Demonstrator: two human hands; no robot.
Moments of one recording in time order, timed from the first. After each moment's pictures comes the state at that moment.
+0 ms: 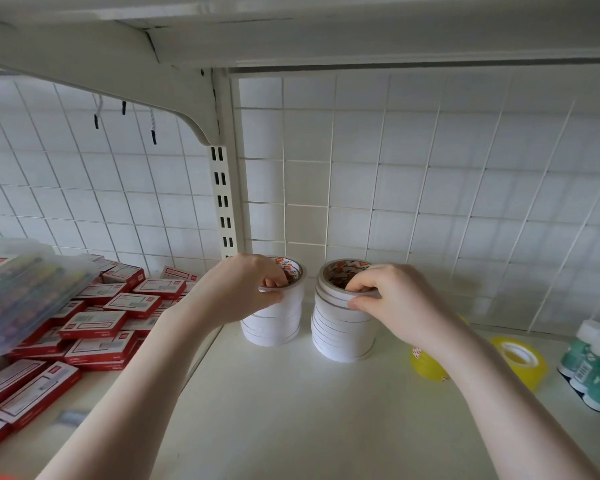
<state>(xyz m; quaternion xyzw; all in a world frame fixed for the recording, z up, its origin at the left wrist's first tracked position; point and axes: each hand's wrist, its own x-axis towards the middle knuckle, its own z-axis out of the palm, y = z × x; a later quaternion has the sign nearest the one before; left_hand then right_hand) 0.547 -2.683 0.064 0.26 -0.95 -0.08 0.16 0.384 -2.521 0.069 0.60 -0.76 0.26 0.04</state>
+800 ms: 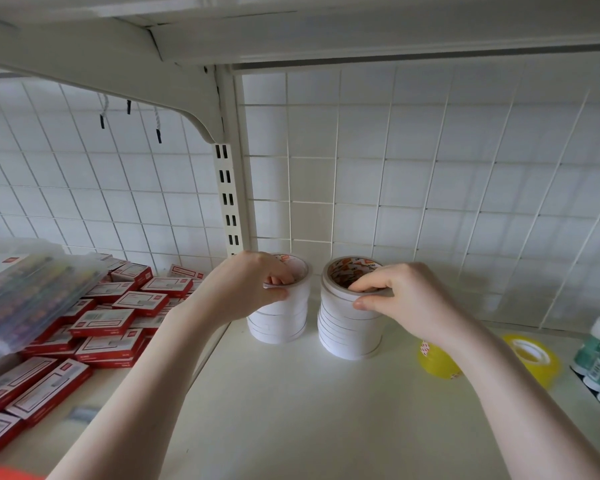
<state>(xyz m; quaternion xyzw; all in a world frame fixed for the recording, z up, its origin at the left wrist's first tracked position) 0.548 -2.680 0.065 0.26 -0.95 -0.10 0.17 0.372 -2.522 0.062 0.58 -0.74 0.33 -0.04</state>
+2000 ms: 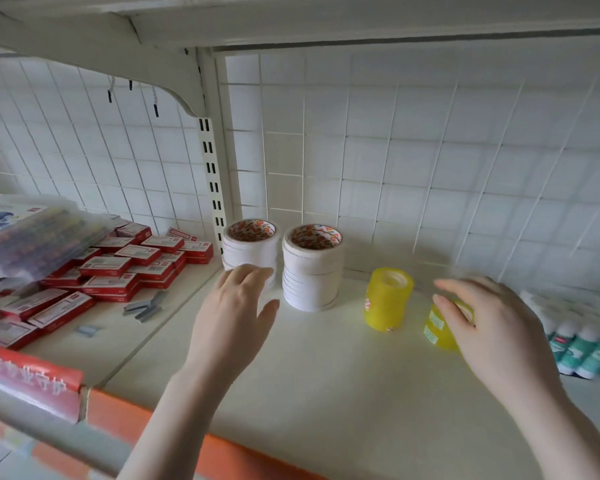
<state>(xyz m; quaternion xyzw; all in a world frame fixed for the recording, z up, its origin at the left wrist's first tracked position) 0.549 -2.543 0.011 0.38 -0.85 -0.03 0.37 0.316 -2.389 0.017 0.50 -0.77 0.34 0.24</state>
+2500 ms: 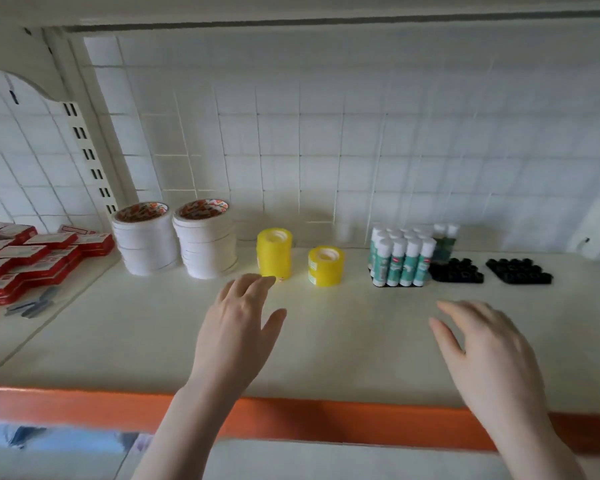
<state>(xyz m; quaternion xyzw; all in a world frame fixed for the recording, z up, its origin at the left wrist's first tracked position) 0.481 -2.420 -0.012 0.29 -0.89 -0.08 0.34 0.300 -2.220 -0.027 0.38 -0.83 0.27 0.31</state>
